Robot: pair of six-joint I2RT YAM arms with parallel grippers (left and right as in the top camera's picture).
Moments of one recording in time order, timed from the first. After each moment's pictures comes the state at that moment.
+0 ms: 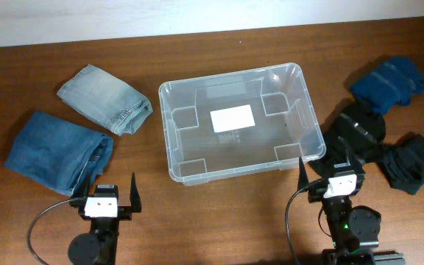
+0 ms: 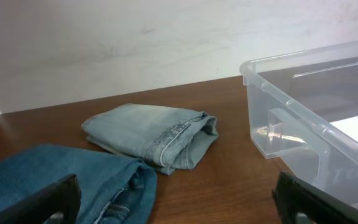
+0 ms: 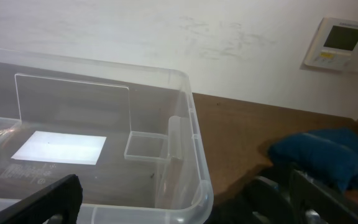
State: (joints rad) left arm 0.03 0.02 0.02 -0.09 0.07 0.14; right arm -0.04 0.01 0.01 -0.06 -0.08 -0.15
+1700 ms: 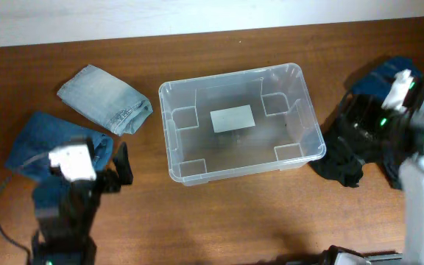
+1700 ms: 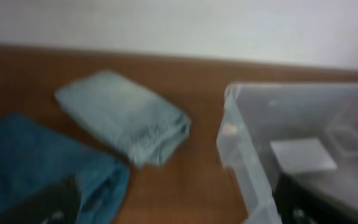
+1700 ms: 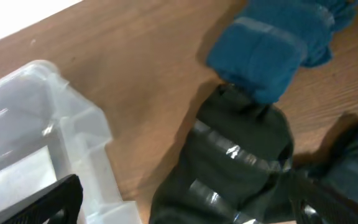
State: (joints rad) left arm 0.03 0.70 0.72 -0.44 0.11 -0.09; right arm -0.40 1.32 1.19 -0.72 -0.17 0.07
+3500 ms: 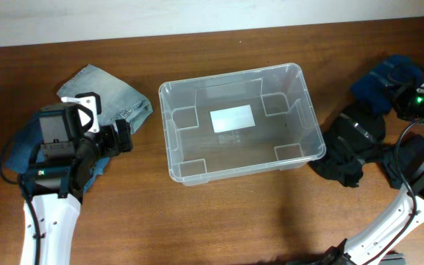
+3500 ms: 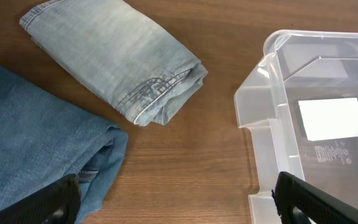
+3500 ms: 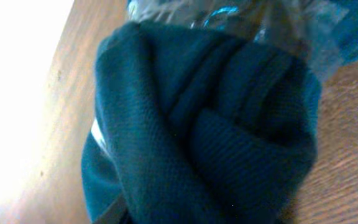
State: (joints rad) left arm 0.03 1.21 1.07 -0.68 0.11 -0.09; right arm -0.73 2.26 1.61 -0.34 -0.67 0.28
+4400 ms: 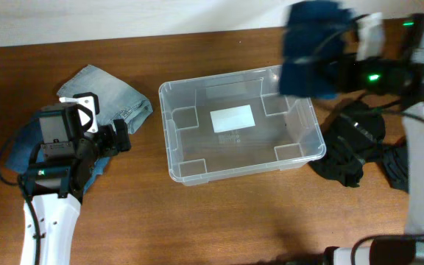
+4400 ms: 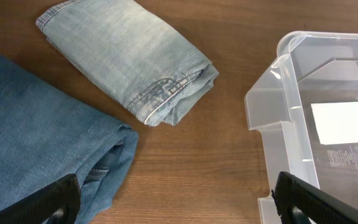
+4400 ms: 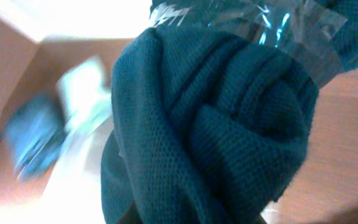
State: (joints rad) left arm 0.03 1.21 1.07 -0.68 0.07 -0.09; right arm -0.17 1.54 1.69 -1.04 -0.70 -0.18
